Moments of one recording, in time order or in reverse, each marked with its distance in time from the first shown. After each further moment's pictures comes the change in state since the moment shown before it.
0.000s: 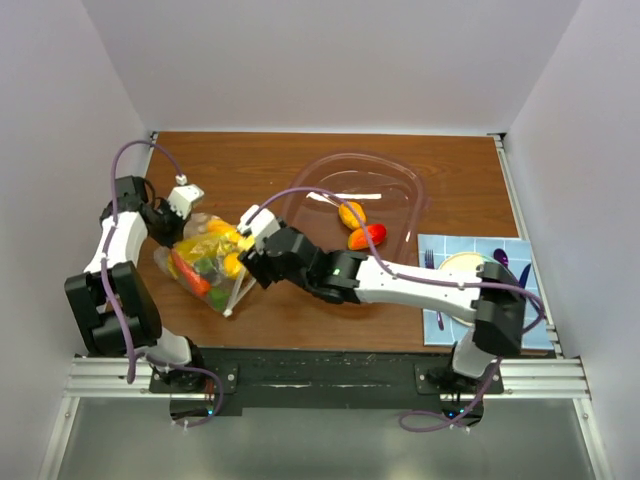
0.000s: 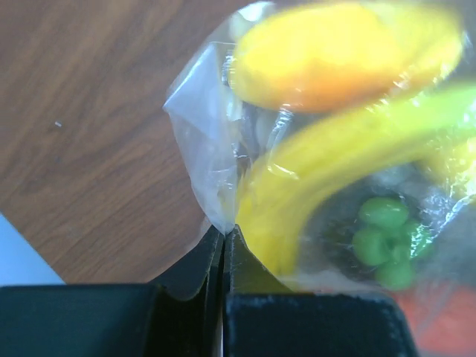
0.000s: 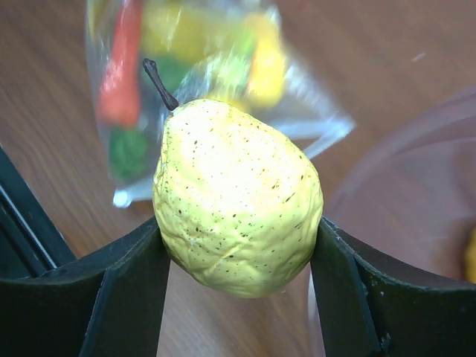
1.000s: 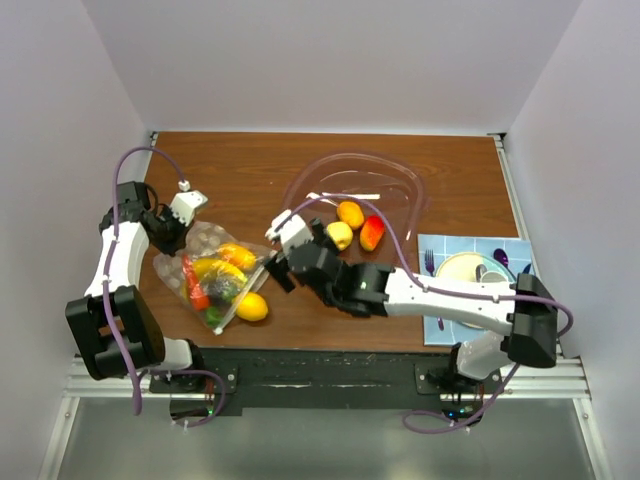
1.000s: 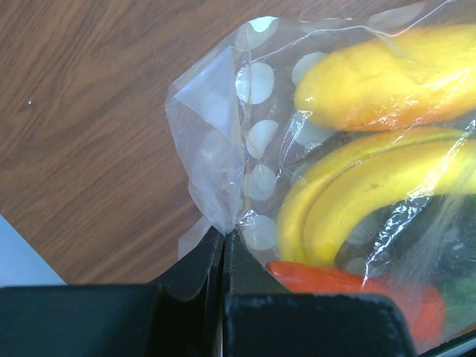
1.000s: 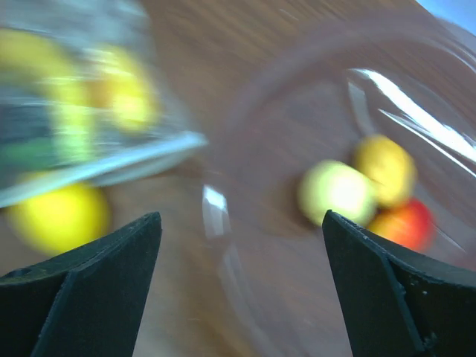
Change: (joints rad) left arm -0.026 -0.132 -0.031 -0.108 -0.008 -0.025; right arm 0.013 -0.188 -0.154 -0.065 0.280 0.018
